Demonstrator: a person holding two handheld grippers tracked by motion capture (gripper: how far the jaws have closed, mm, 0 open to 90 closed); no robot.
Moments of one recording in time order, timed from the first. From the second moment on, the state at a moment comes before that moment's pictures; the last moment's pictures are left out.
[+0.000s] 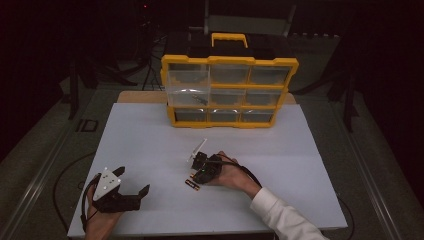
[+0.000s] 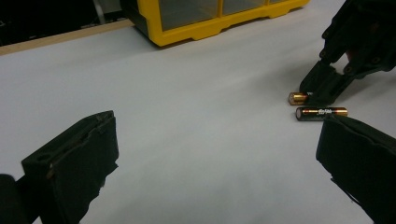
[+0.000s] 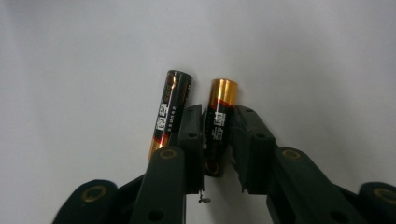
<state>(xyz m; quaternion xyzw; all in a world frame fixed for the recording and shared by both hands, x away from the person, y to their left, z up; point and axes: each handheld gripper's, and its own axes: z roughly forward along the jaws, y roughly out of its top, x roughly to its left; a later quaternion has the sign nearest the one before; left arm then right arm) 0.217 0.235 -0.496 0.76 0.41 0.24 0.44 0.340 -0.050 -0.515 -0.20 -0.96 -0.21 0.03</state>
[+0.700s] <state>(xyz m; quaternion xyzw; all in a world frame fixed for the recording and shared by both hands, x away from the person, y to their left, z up) 0.217 0.234 -0.496 0.76 0.41 0.24 0.44 0.344 -0.062 -0.500 -0.20 -0.95 -0.22 0.01</state>
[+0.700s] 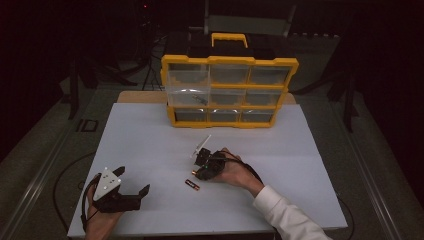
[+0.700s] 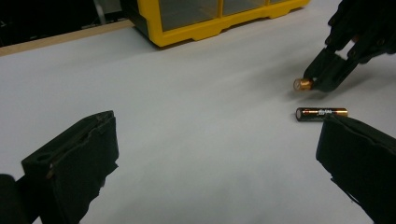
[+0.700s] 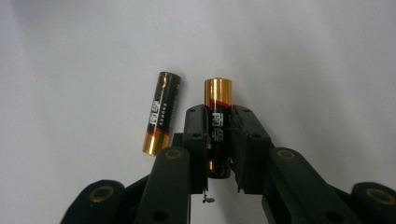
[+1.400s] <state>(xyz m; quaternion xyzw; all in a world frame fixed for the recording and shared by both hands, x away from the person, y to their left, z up) 0.217 0.234 -0.494 0.76 0.41 0.24 0.44 0.354 -0.079 -0.448 -0.20 -0.95 -0.25 -0.02</state>
